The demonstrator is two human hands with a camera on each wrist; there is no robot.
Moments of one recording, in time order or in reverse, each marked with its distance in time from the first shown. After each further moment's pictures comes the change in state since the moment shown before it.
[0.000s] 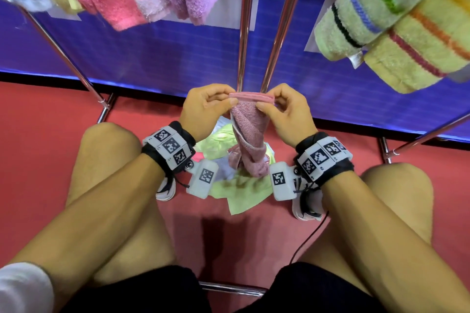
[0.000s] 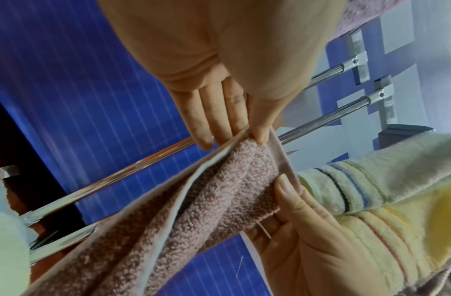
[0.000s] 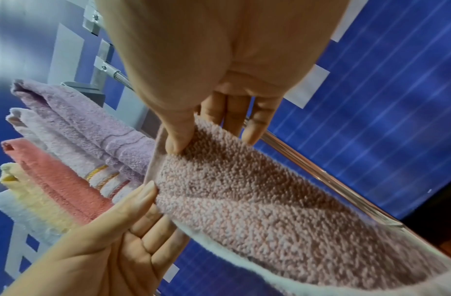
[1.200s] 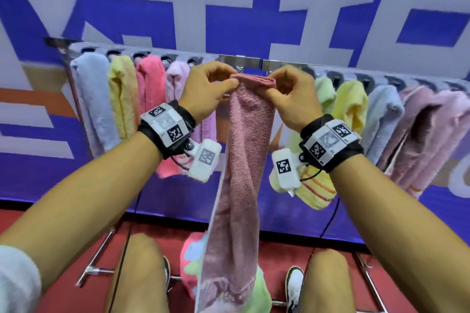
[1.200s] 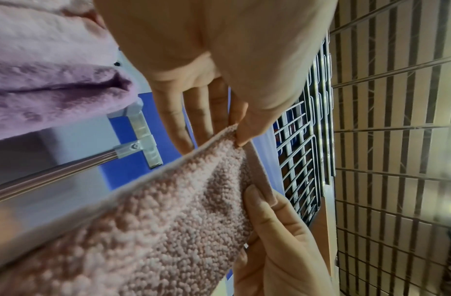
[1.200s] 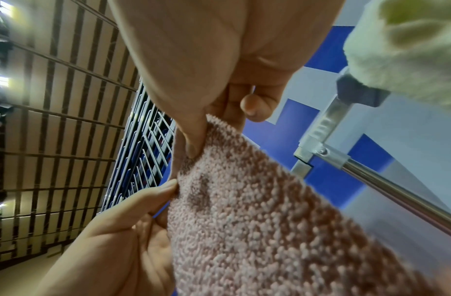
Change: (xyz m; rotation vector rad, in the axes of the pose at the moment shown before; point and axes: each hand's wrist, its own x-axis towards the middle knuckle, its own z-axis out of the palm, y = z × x) left_hand 0.012 0.393 -0.041 0.007 0.037 0.518; right_hand 0.036 -0.375 -0.099 -0.124 0.251 -0.623
